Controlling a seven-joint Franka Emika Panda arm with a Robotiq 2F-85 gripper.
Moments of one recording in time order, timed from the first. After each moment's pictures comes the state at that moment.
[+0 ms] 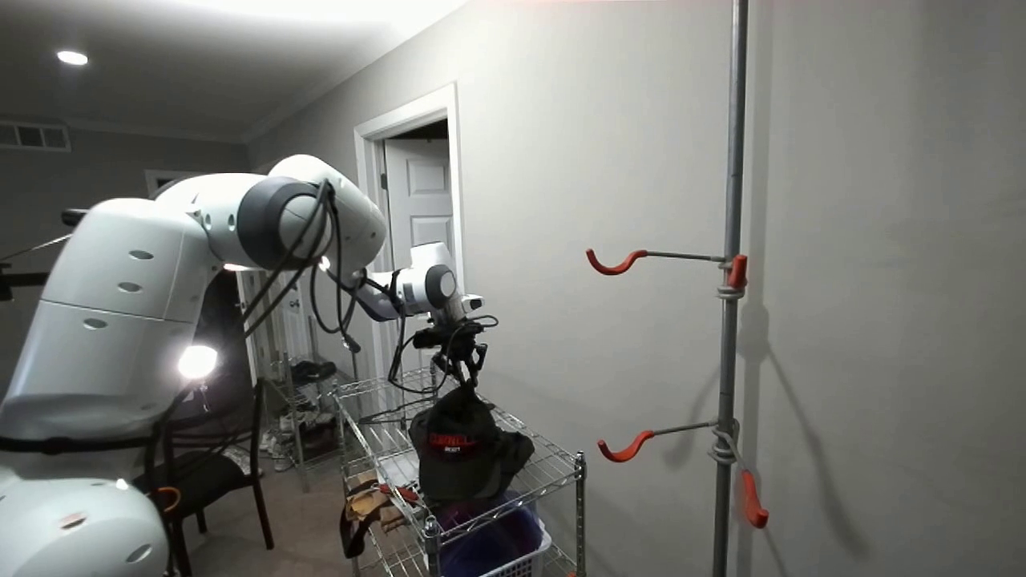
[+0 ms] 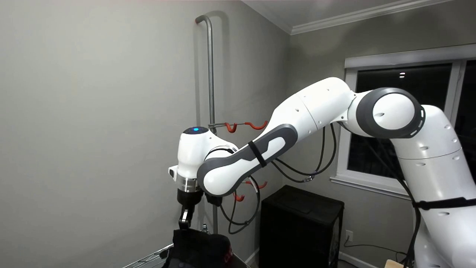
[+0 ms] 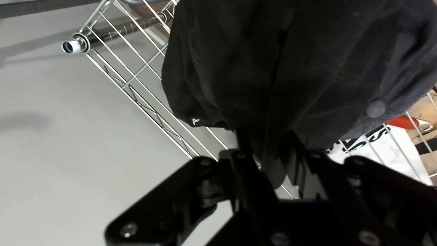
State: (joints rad) arm 0.35 0.38 0.23 -1.77 -0.31 2.32 -0.06
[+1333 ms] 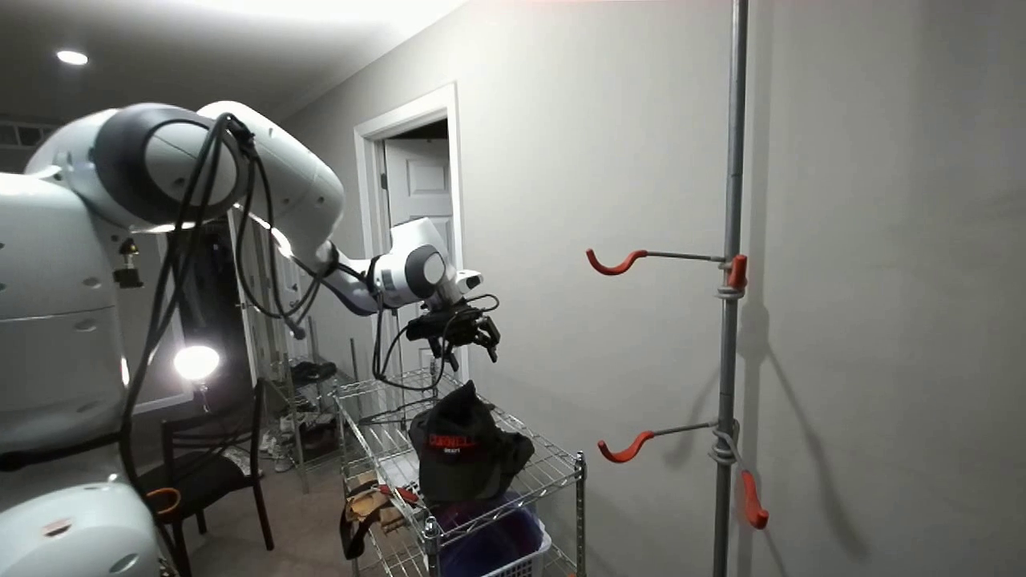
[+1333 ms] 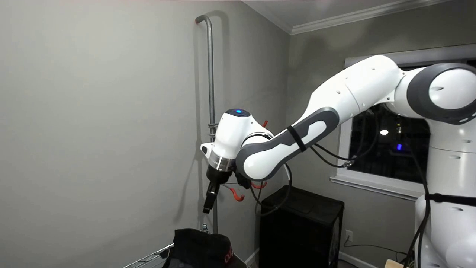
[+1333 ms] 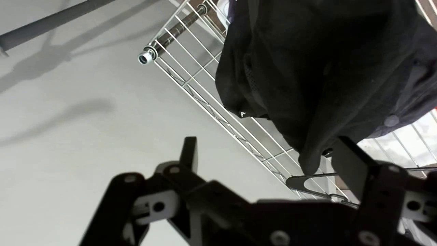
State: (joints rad) arm 0.28 0.05 0.19 -2.11 -0.29 2.53 -0.08
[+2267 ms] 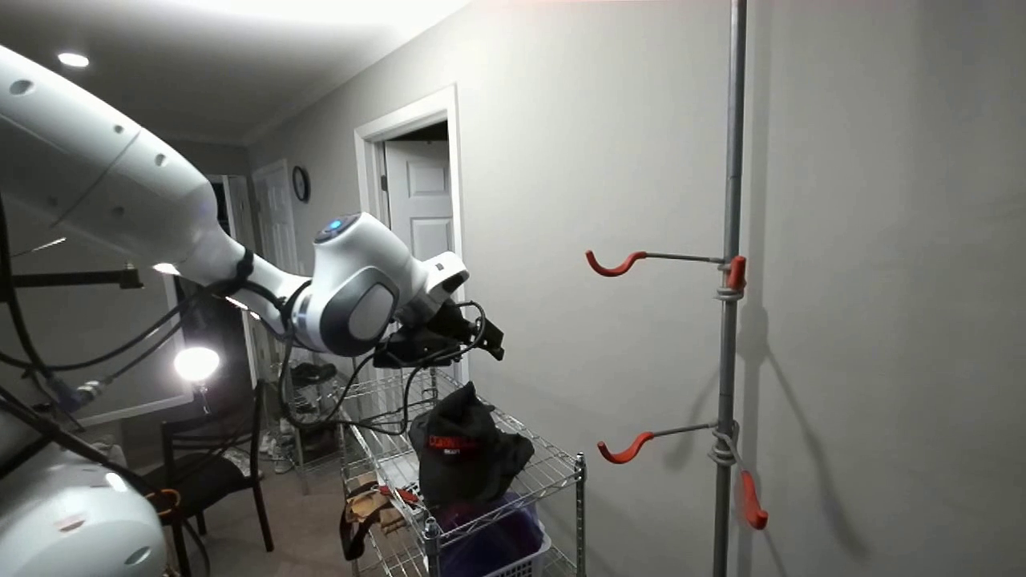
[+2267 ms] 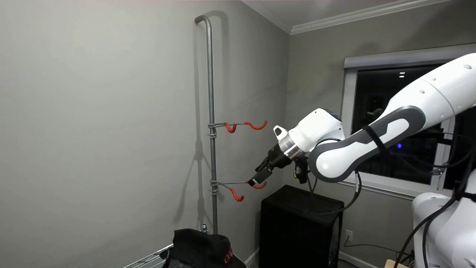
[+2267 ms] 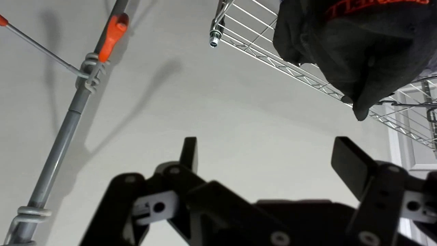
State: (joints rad) arm 0.35 -0.52 -0.14 -2.75 -0.12 3.04 -0.18
